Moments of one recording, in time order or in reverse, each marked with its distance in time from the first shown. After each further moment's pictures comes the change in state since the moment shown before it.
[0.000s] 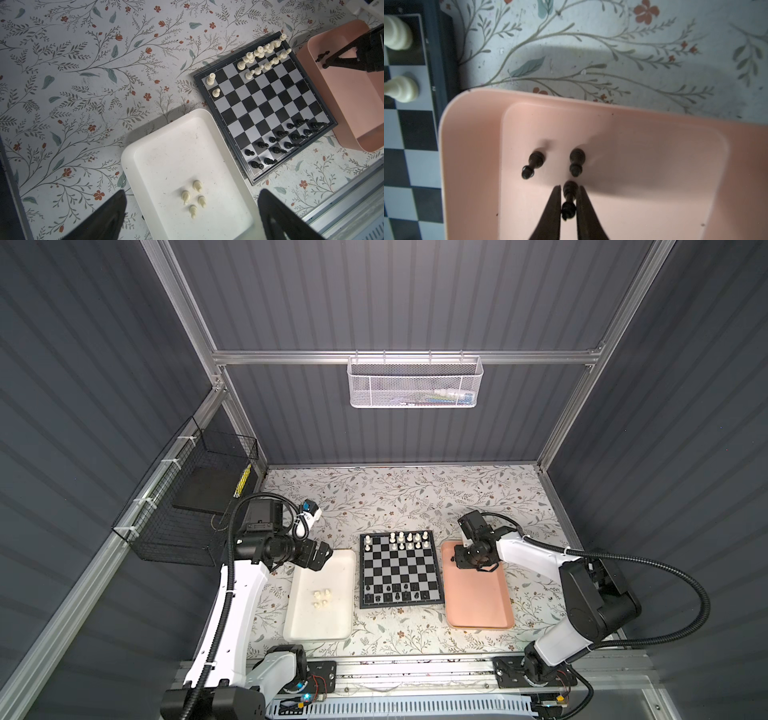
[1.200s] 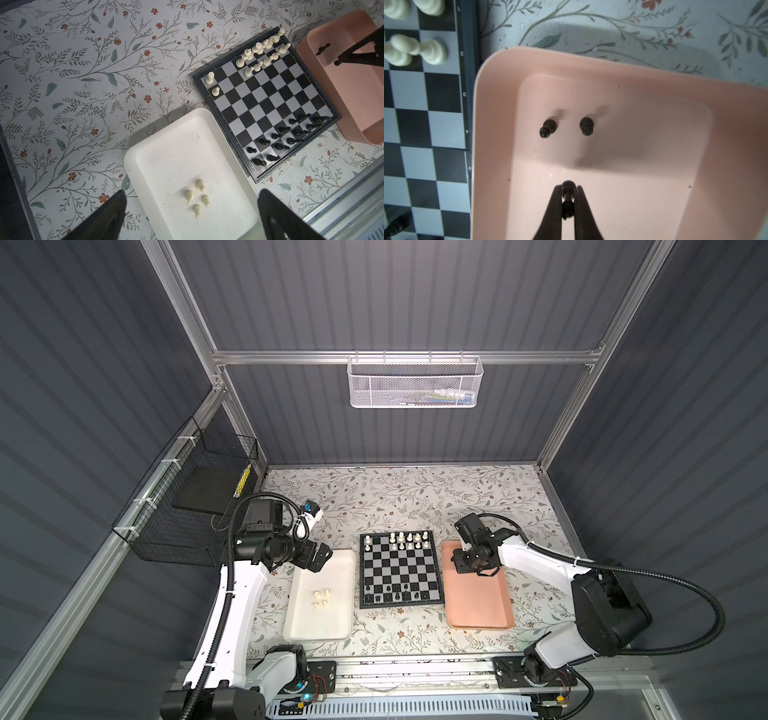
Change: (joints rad) left arm 0.000 -0.003 0.000 -0.002 0.000 0.047; right arm 0.074 -0.093 0.002 -0.102 0.051 0.019
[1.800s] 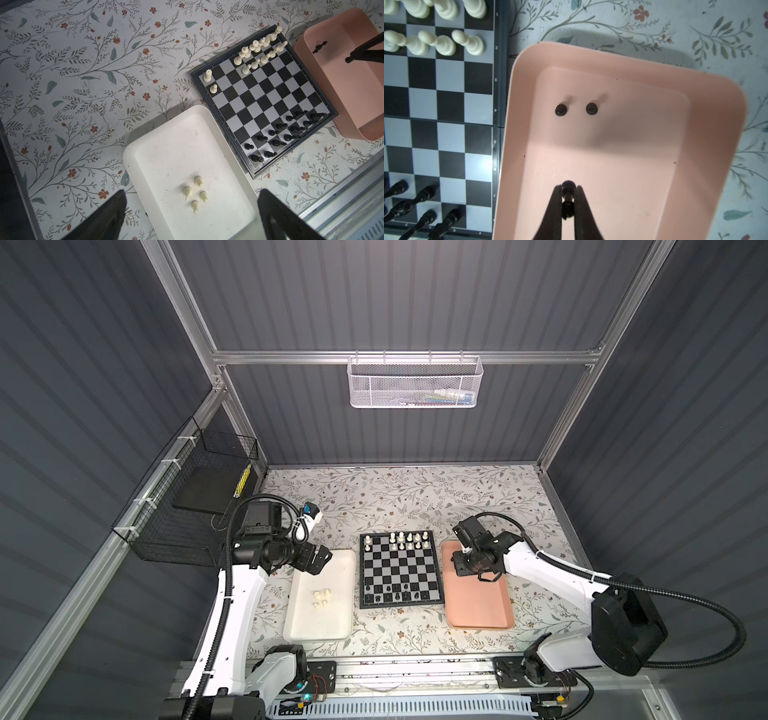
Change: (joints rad) left arm 0.000 -0.026 0.000 -0.029 0.000 0.003; right arm 0.085 -0.101 -0.001 -0.067 0.061 0.039
